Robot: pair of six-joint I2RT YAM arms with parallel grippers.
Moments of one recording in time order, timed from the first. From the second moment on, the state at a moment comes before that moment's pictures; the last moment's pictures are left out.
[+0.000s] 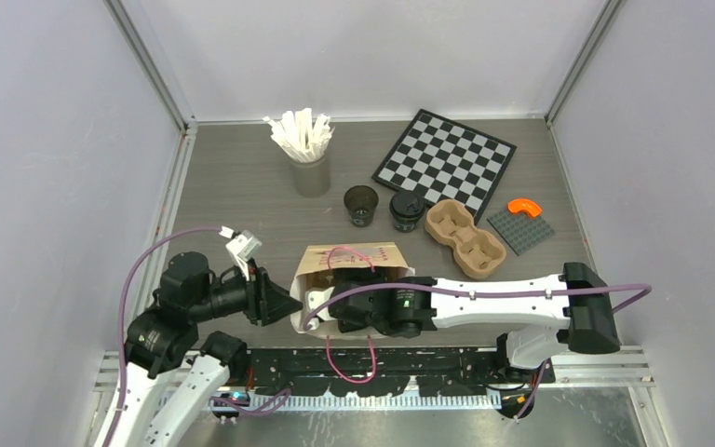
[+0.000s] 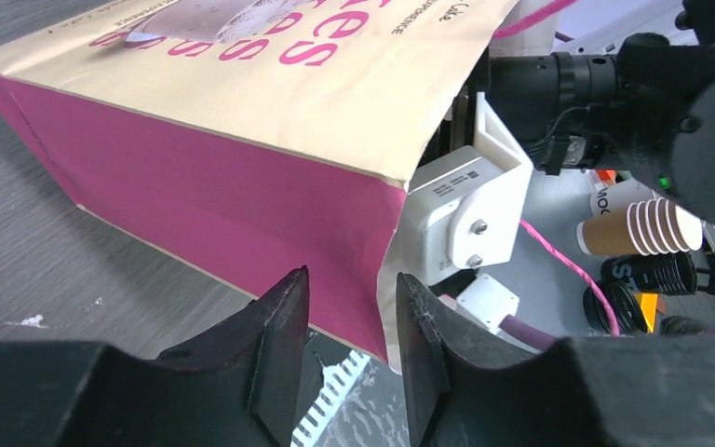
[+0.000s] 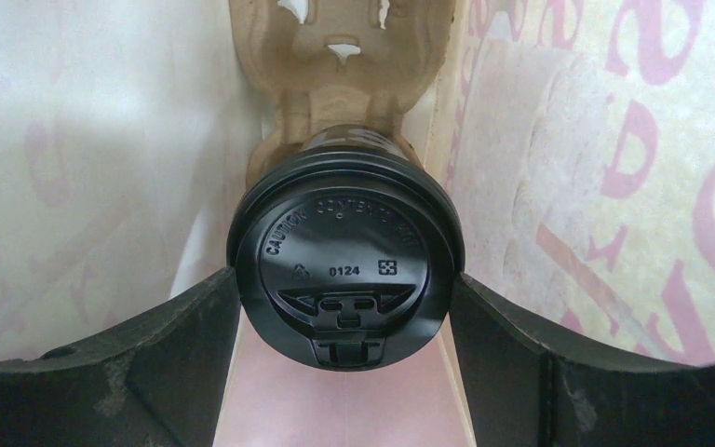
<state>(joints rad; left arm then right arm) -0.40 0.39 0.78 -0.85 0.67 -0.37 1.43 1.46 1.17 -0.69 0.56 -0.50</state>
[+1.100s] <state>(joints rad) -0.40 0.31 0.75 -0.90 0.72 -0.34 1.45 1.43 1.05 -0.62 0.61 -0.45</state>
